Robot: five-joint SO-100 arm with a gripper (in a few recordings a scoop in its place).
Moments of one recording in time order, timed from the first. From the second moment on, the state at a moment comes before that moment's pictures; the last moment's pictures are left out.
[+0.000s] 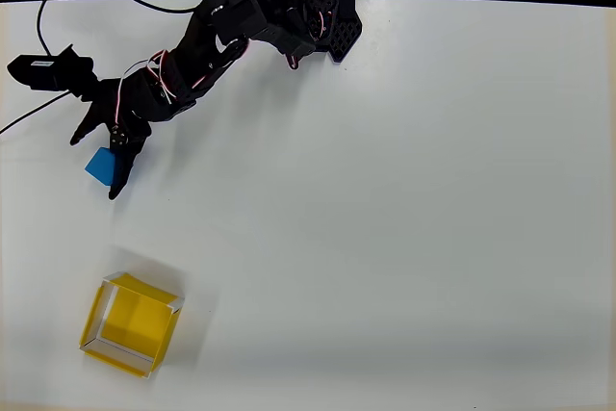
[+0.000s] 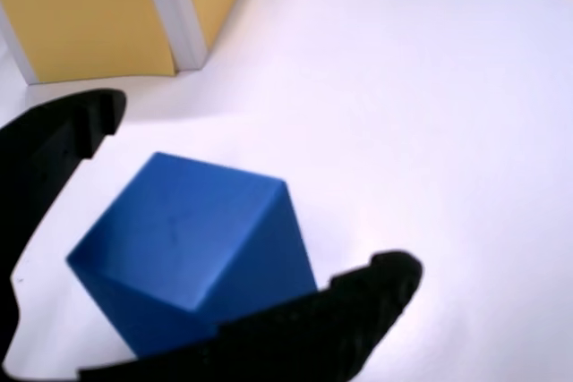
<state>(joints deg) 56.9 67.9 122.9 -36.0 -91.0</state>
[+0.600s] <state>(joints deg) 54.2 59.2 118.0 -40.4 -90.1</state>
